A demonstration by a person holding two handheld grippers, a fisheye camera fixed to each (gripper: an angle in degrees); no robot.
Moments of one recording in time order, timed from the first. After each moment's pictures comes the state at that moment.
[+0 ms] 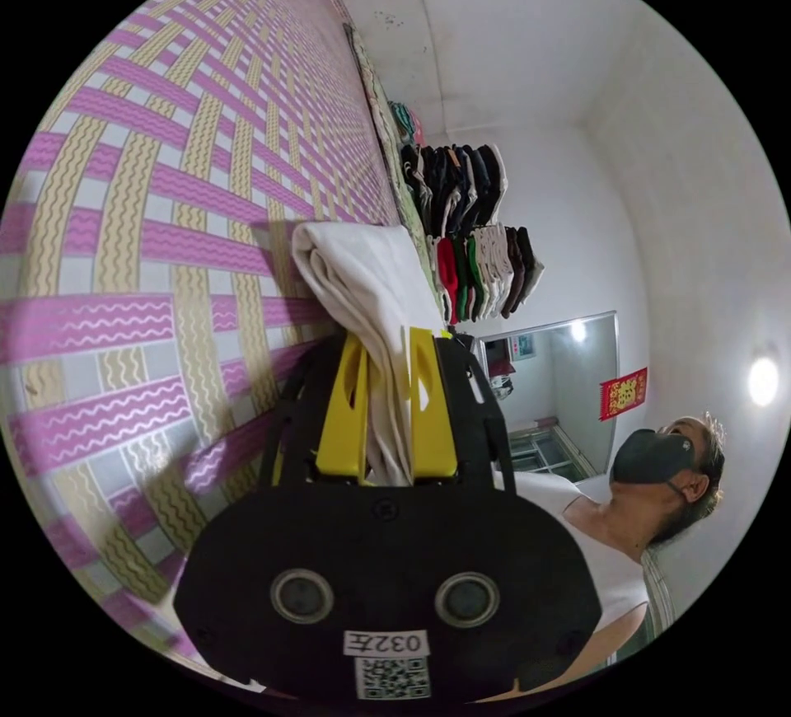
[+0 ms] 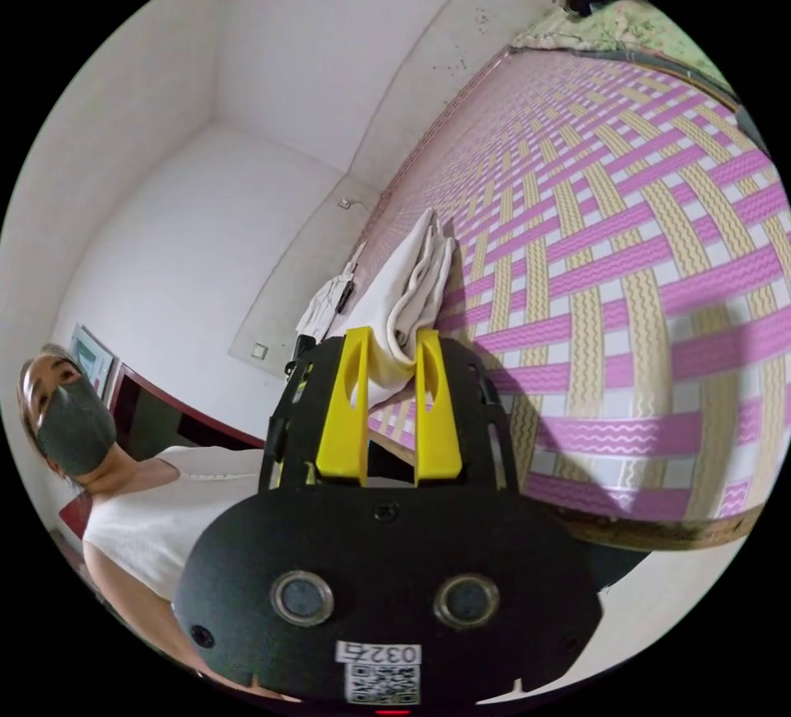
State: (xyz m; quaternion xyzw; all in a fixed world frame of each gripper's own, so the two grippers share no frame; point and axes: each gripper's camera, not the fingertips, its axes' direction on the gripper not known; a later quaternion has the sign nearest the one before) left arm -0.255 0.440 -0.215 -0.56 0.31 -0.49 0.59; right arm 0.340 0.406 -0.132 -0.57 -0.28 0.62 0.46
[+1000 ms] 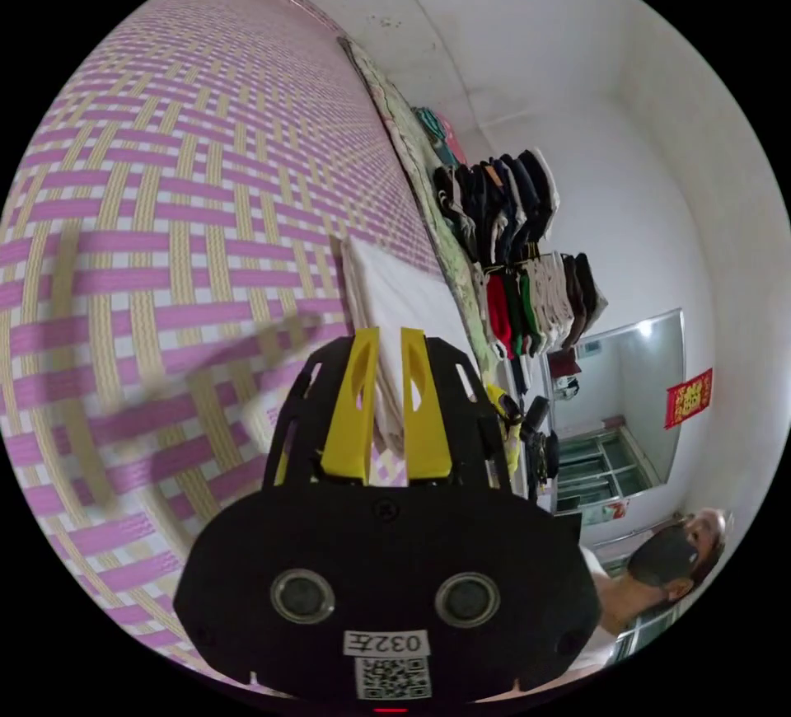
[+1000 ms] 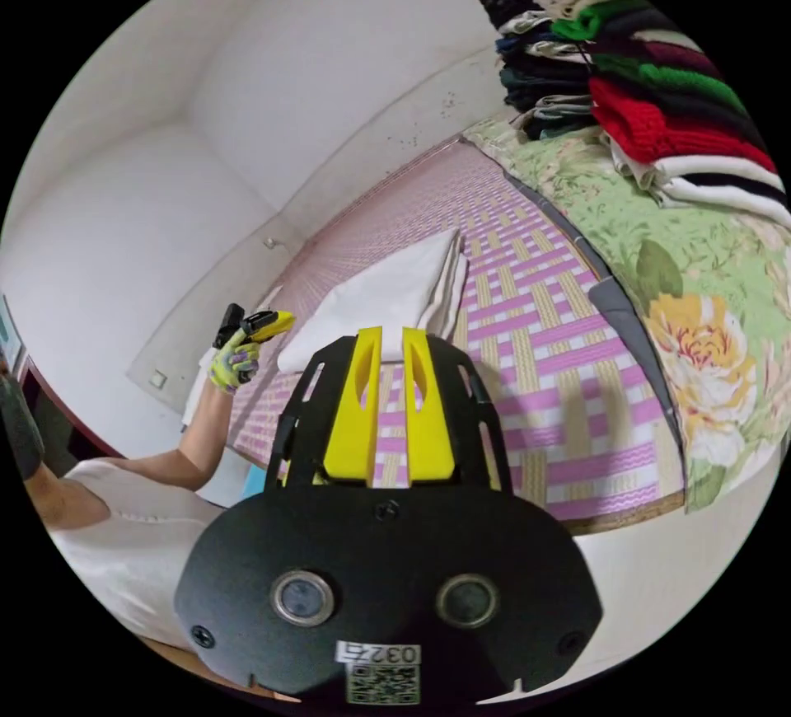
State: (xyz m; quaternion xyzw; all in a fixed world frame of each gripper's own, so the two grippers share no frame) left arm -0.189 0.389 0.002 -0.61 0.26 -0.39 0.64; right arm 0.403 0.354 -0.138 -0.62 -0.15 0.49 0.59
